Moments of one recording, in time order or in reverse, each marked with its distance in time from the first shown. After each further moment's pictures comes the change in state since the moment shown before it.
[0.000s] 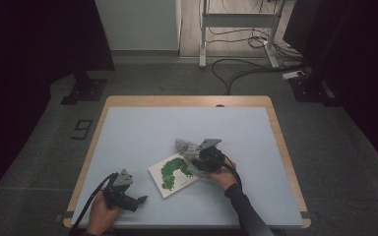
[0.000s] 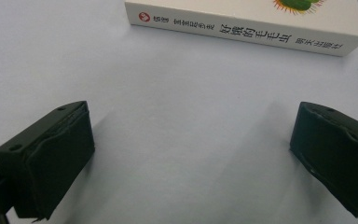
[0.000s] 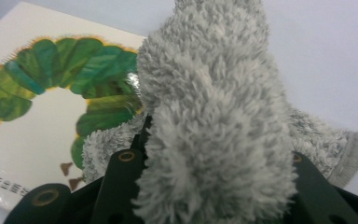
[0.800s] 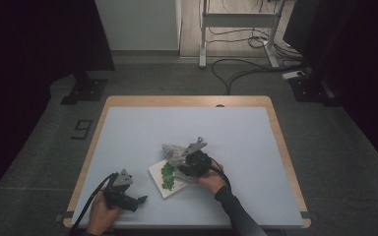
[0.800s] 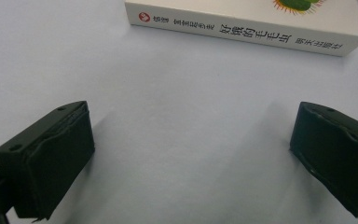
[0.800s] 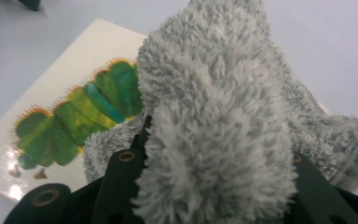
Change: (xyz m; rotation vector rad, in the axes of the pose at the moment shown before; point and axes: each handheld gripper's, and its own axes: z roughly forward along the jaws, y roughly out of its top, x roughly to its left) left arm 0.000 0.000 0.000 0.001 0.000 0.002; right arm 0.036 0.017 0.015 -0.007 0.102 -0.065
